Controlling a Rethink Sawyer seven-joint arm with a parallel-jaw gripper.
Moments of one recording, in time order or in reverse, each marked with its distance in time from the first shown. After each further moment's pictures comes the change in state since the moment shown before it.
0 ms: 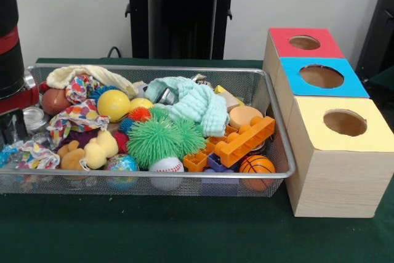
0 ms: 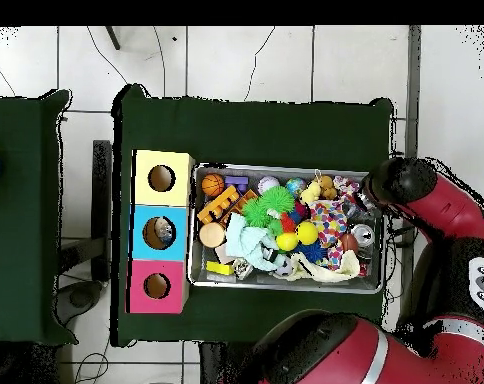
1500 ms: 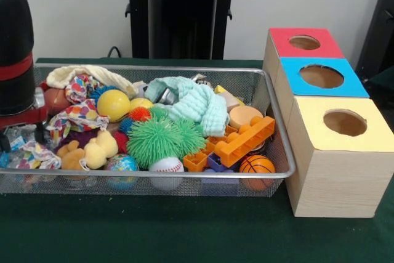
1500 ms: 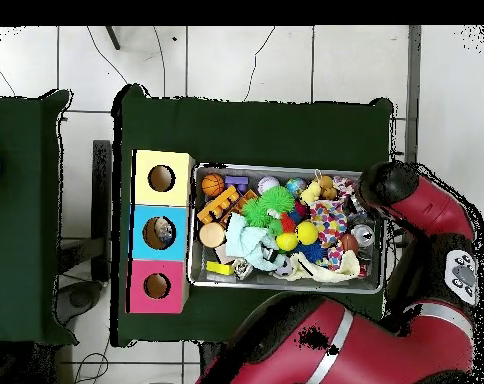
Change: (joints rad) arm 0.059 0.092 -0.113 -0.030 0.049 -0.021 0.251
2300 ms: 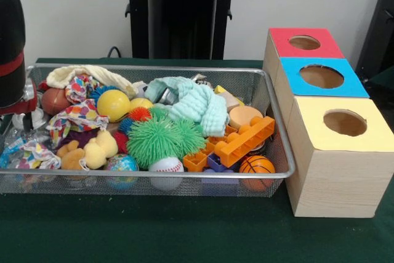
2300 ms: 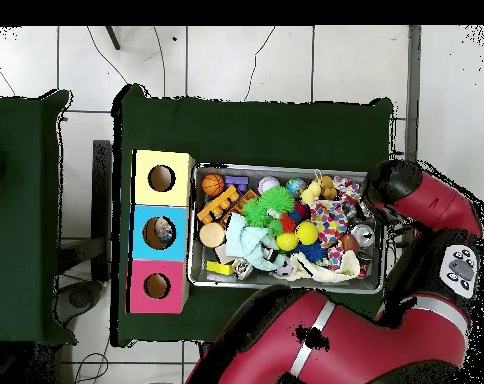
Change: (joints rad) arm 0.027 0.049 -0.112 -0.067 0.001 0.091 0.016
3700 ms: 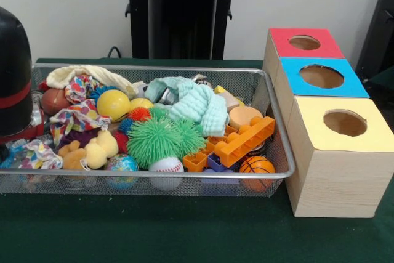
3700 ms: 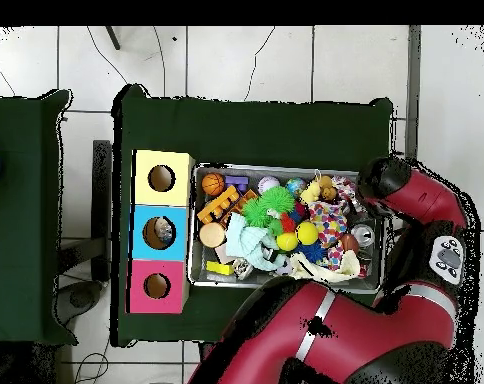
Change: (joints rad) arm -0.022 0.086 0.039 -0.091 0.001 0.004 0.000
